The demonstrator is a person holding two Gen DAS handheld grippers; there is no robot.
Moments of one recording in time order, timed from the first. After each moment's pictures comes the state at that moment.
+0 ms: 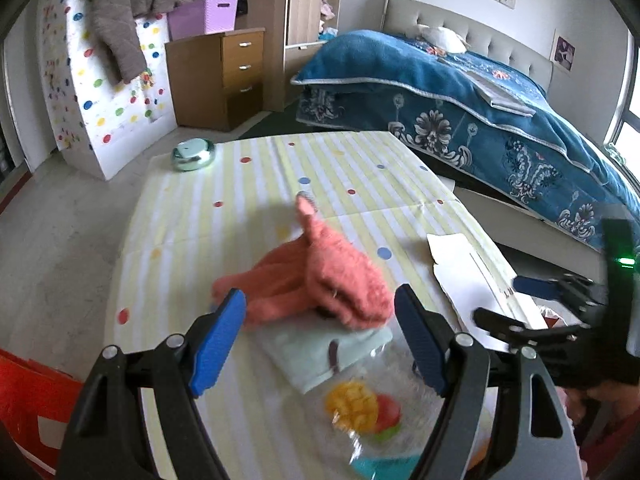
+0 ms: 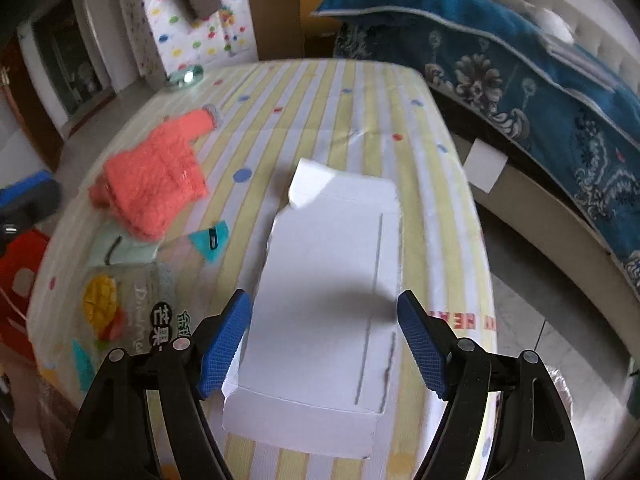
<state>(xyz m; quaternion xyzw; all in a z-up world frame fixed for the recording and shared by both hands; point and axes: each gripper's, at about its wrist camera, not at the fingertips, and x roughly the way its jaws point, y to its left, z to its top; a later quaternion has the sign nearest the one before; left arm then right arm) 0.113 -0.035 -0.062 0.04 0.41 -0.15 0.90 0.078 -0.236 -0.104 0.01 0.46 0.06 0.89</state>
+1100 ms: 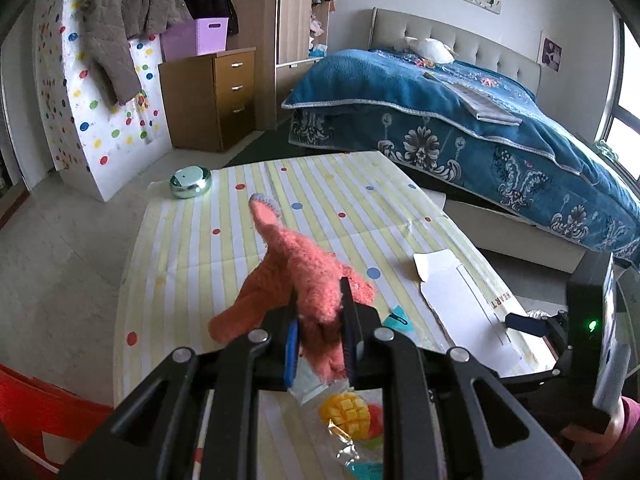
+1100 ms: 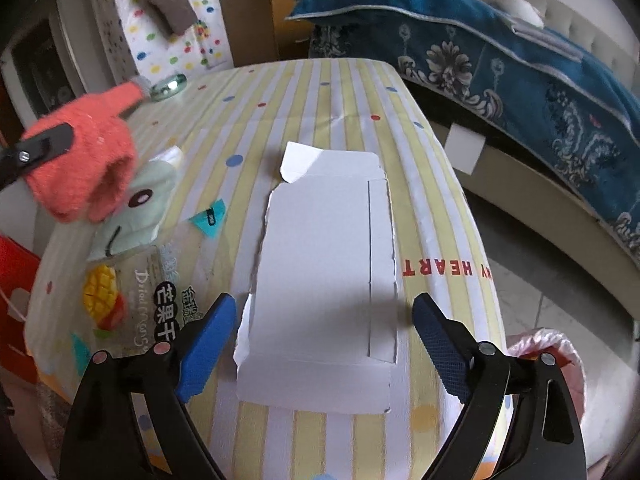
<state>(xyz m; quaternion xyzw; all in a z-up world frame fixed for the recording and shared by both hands) 0.096 -0.032 -0.037 0.04 0.37 -0.16 0.91 0.058 -0.222 -0.116 0.00 0.47 0.01 0.88</state>
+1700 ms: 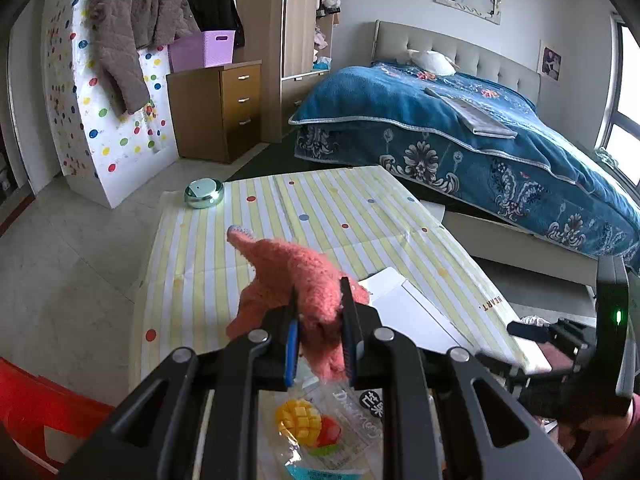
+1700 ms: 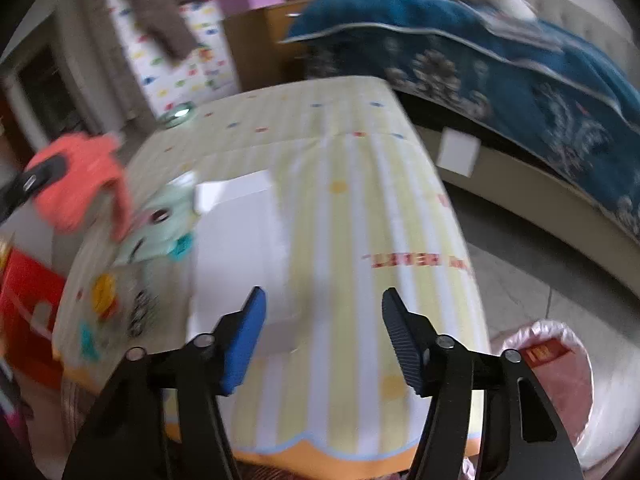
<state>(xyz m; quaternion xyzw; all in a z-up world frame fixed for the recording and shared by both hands) 0.078 -0.023 -0.021 0.04 0.35 -0.16 0.92 0.031 -0.238 -0.106 0.03 0.45 0.07 0.89</state>
